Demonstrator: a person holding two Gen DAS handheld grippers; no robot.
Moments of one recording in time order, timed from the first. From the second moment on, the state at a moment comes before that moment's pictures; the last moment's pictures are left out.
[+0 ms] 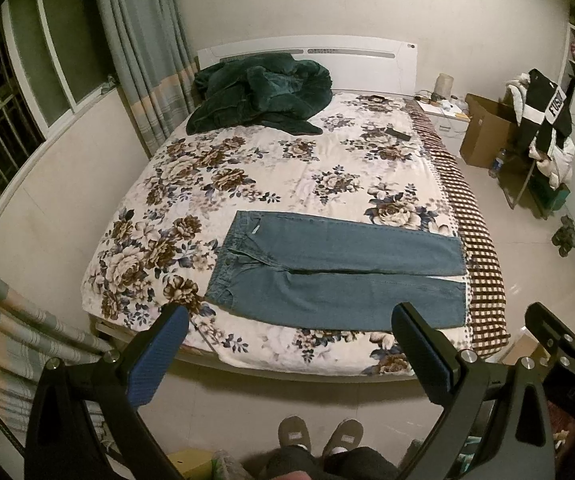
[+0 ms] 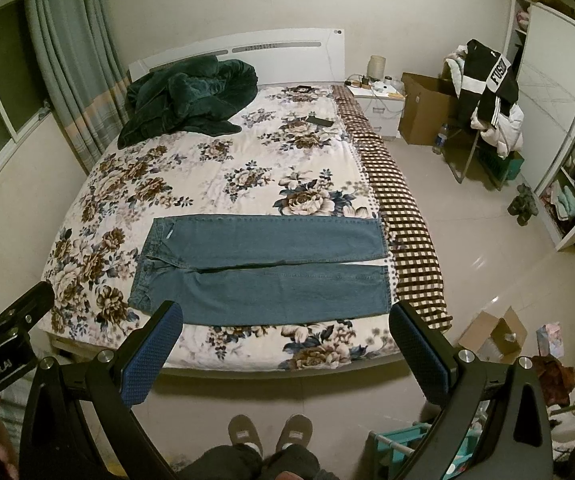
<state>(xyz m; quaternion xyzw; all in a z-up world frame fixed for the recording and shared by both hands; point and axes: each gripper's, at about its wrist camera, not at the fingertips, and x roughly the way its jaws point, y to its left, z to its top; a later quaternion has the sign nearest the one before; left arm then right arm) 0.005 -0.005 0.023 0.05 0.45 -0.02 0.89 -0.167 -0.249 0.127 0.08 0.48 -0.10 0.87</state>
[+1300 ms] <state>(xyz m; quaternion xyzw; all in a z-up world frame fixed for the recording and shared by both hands) 0.432 -0.112 -0.303 0.09 0.59 0.06 0.80 0.292 -0.478 -0.313 0.22 0.62 -0.25 0.71</state>
